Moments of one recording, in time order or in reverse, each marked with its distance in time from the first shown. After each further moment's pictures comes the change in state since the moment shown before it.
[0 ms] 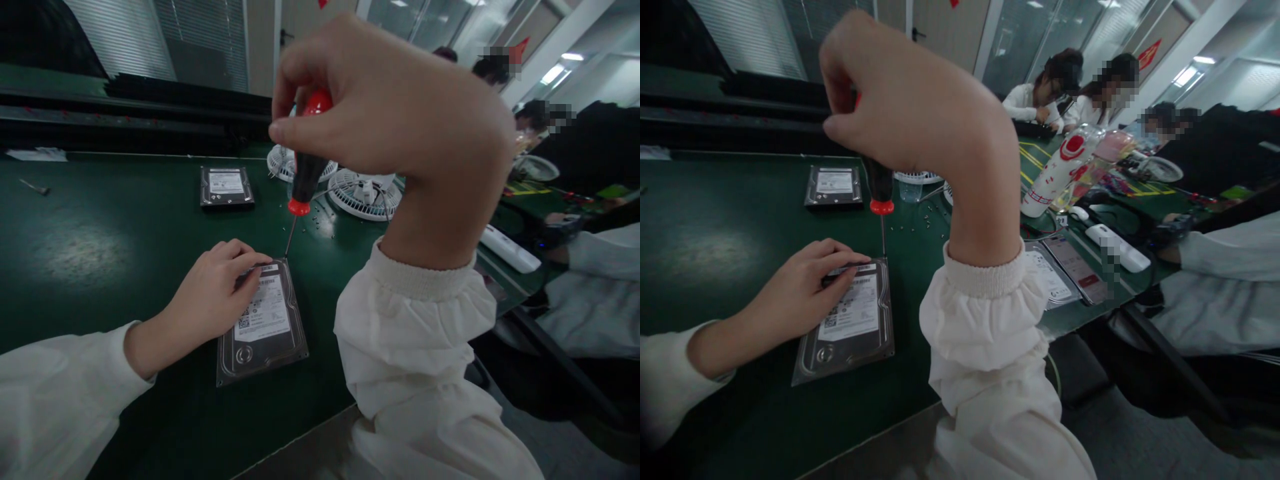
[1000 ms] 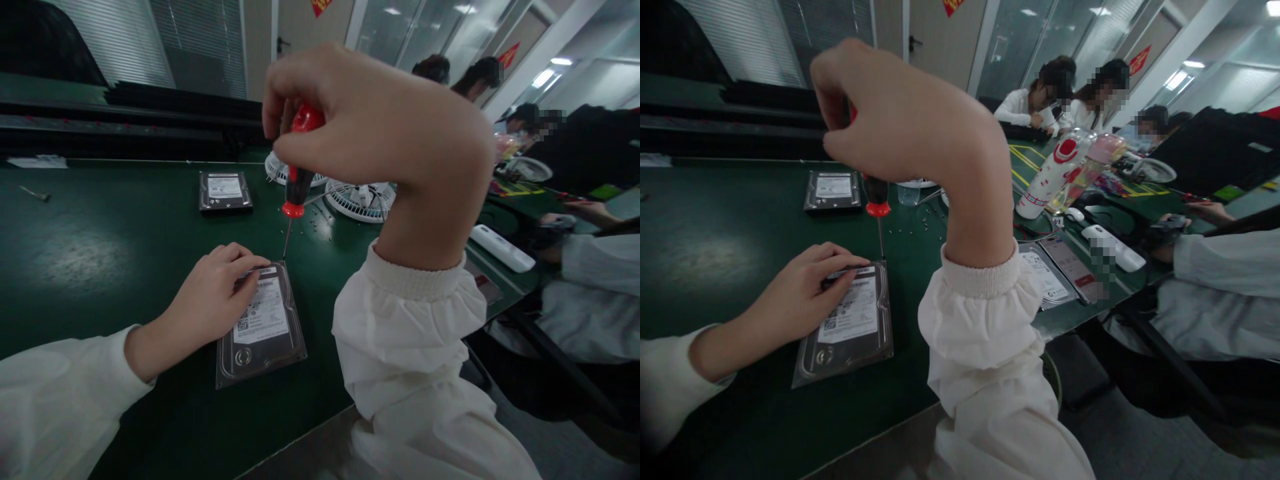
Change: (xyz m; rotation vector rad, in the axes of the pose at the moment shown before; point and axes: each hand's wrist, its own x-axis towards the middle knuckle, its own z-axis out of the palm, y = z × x) left_hand -0.001 0.000 0.000 0.008 -0.020 -0.028; right_hand 0.002 -0.005 0.002 -0.043 -0.024 0.012
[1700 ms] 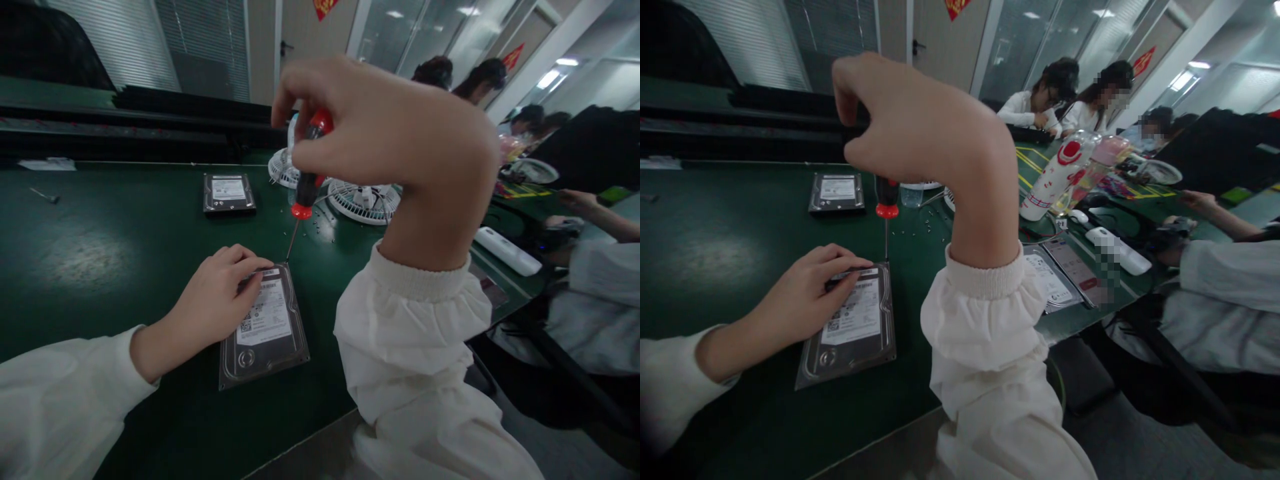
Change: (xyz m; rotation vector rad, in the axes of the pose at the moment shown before) left_hand 0.000 0.002 -0.002 -0.016 -0.003 0.003; right_hand -0.005 0.003 0.000 0.054 -0.019 0.055
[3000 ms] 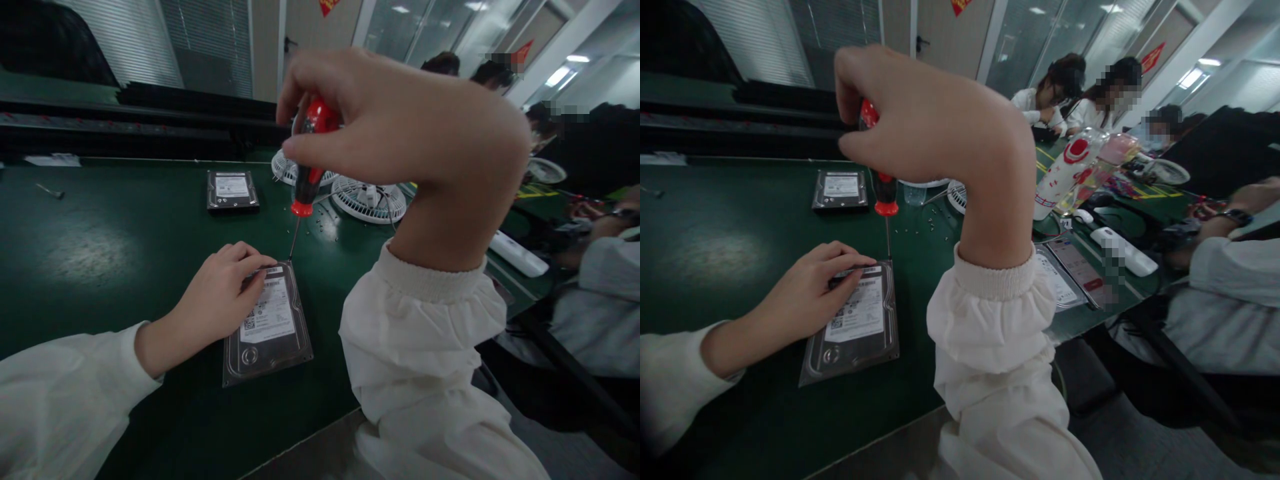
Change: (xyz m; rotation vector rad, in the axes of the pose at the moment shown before) left_hand 0.001 0.000 0.001 0.011 -0.010 -0.009; right_hand 0.002 0.003 0.000 0.027 -0.011 -0.069
